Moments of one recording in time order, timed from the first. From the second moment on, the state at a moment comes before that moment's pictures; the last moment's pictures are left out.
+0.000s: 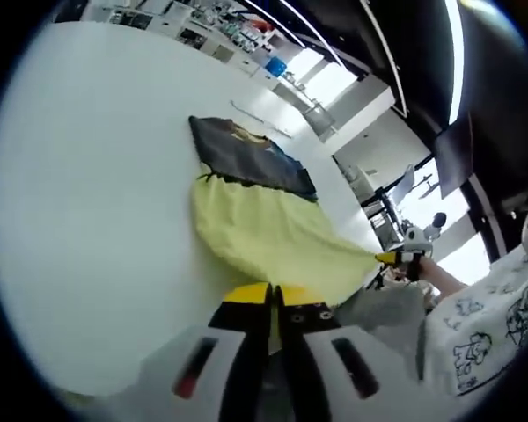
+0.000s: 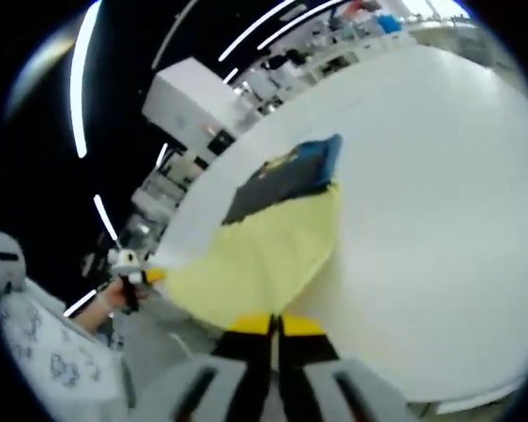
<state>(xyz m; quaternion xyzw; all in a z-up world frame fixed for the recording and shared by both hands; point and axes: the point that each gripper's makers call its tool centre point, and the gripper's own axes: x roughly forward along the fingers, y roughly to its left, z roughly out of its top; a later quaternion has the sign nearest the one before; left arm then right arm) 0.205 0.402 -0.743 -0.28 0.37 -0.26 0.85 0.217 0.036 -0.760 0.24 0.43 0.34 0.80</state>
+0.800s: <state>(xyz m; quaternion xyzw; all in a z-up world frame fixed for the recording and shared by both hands) 0.369 0.415 -0.674 -0.22 0.25 -0.27 0.90 0.394 0.052 -0.669 0.27 0.28 0.34 0.86</state>
